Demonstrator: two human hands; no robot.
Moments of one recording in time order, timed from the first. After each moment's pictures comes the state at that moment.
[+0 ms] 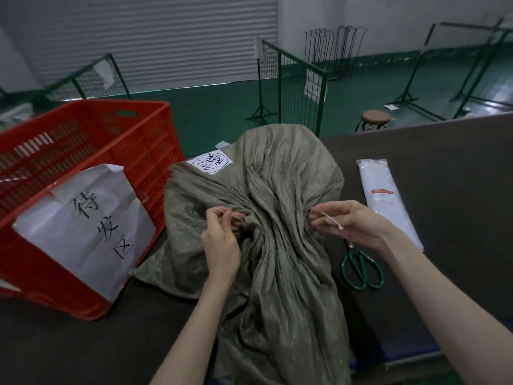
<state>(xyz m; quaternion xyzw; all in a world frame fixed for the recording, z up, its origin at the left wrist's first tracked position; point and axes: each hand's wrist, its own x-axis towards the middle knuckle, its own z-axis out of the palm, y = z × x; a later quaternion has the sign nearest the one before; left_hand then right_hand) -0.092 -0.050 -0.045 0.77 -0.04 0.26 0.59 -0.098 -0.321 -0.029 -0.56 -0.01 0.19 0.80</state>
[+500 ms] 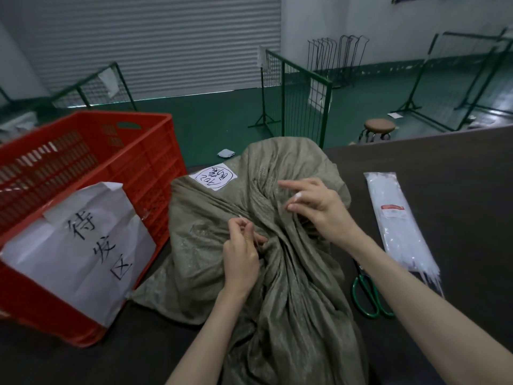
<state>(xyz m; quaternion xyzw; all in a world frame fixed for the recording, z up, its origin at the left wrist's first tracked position) -0.063 -0.073 -0.050 0.79 -0.09 0.20 0.57 -0.044 -0.255 0.005 -0.85 -0.21 -0.19 0.44</state>
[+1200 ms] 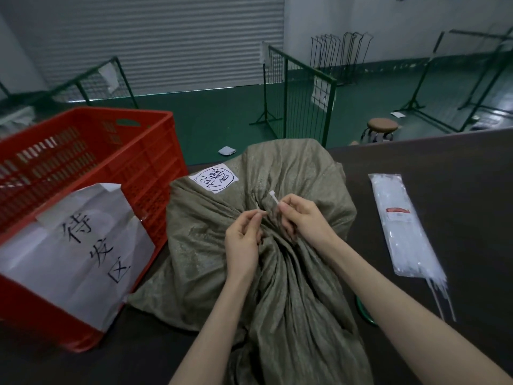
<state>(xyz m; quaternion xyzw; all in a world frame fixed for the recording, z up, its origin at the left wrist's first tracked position) -0.035 -0.083 -0.036 0.66 -0.02 0.10 0.75 -0.021 -0.217 -0.021 -0.72 -0.08 -0.03 0.69</state>
